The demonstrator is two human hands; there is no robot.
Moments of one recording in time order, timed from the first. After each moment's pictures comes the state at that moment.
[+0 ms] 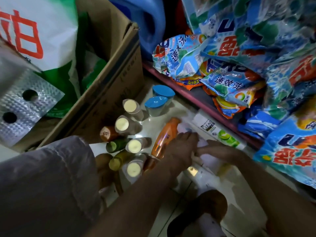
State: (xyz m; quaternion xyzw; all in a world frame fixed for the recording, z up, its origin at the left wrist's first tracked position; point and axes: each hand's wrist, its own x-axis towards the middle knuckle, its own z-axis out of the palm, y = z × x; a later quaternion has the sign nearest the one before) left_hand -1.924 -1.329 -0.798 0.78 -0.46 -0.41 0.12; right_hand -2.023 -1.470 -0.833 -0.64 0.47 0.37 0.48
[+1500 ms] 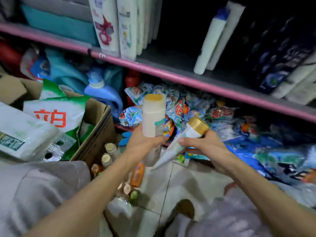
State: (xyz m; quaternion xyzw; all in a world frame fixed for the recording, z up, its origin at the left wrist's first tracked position) left_hand -1.943 -1.284 -0.551 0.71 -0.26 -0.36 0.55; right_hand -2.112 -1.388 -0.511 -0.64 0.43 -0.16 0.62
